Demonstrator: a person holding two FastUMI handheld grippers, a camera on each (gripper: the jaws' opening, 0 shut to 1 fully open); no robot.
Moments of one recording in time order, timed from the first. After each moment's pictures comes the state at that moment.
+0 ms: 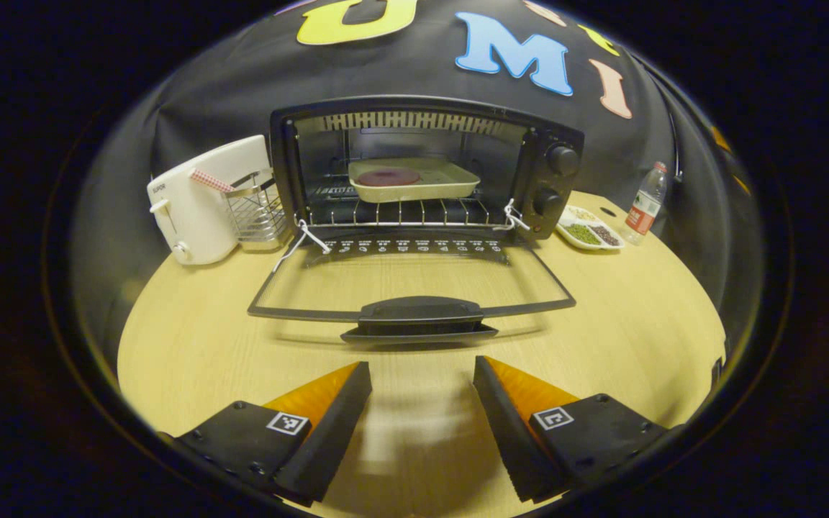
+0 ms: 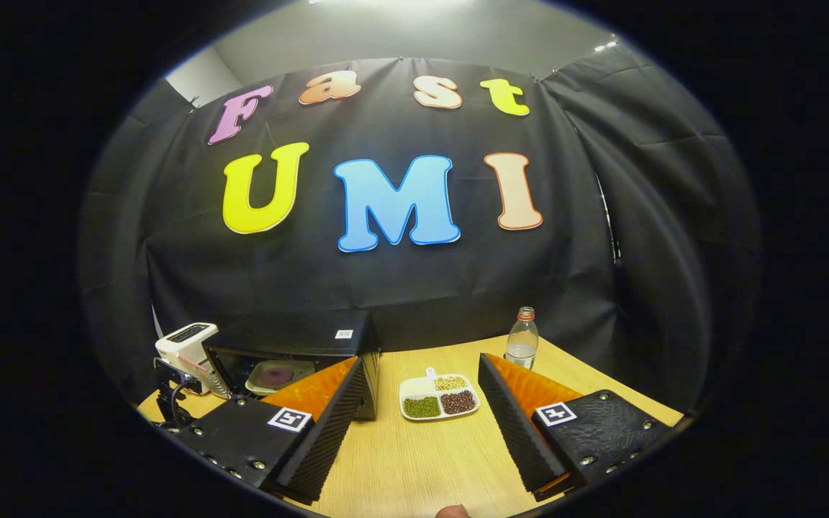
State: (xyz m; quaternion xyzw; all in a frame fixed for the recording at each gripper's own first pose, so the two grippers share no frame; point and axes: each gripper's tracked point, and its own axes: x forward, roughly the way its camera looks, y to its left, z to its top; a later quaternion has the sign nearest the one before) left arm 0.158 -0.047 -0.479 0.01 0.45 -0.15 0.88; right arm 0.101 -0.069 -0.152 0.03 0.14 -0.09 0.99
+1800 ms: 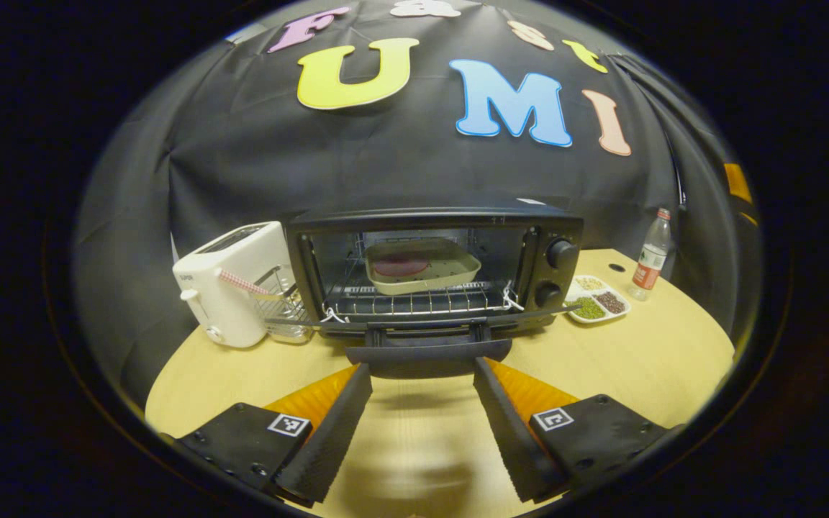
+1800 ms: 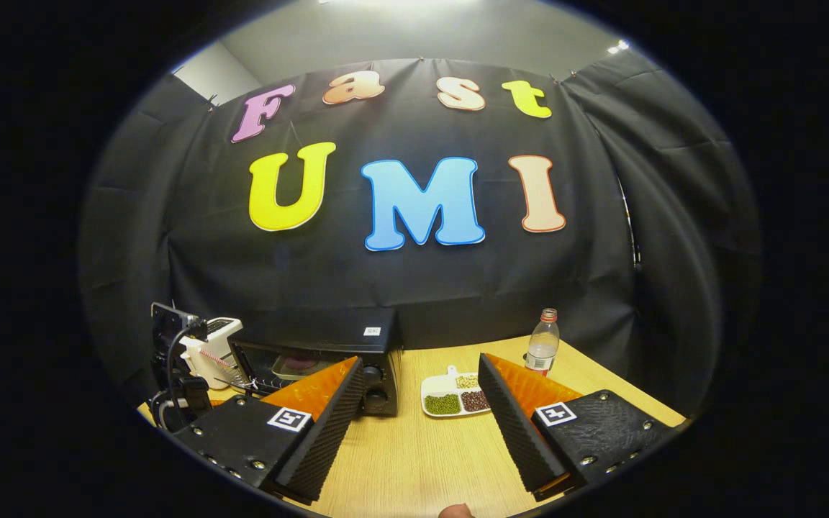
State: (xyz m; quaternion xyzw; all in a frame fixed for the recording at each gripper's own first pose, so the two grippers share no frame) left arm 0.207 -0.050 -0.388 0.03 0.31 -0.13 0.94; right arm 0.091 -0.041 -0.147 0.03 0.14 -0.05 0.99
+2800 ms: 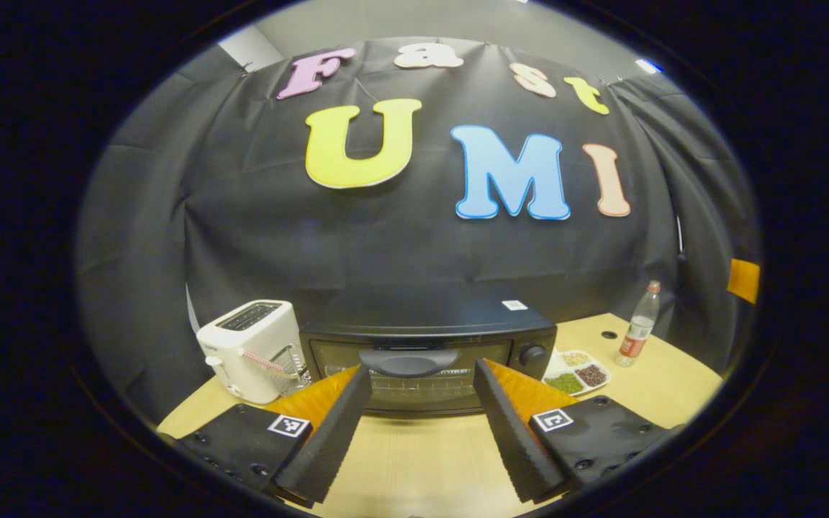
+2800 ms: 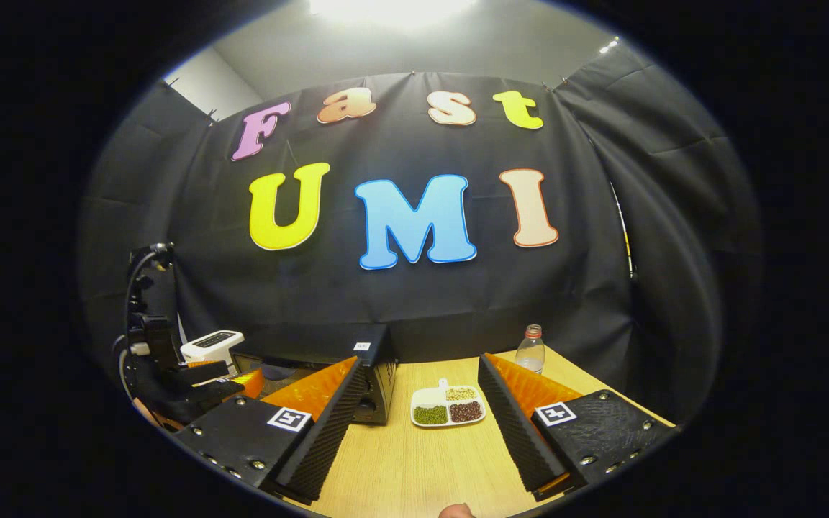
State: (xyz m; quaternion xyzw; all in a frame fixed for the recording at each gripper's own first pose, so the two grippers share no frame) left arm 0.220 -0.079 -0.245 0.00 0.18 -0.10 0.98; right arm 0.070 -0.082 -0.118 0.04 0.10 -0.03 0.99
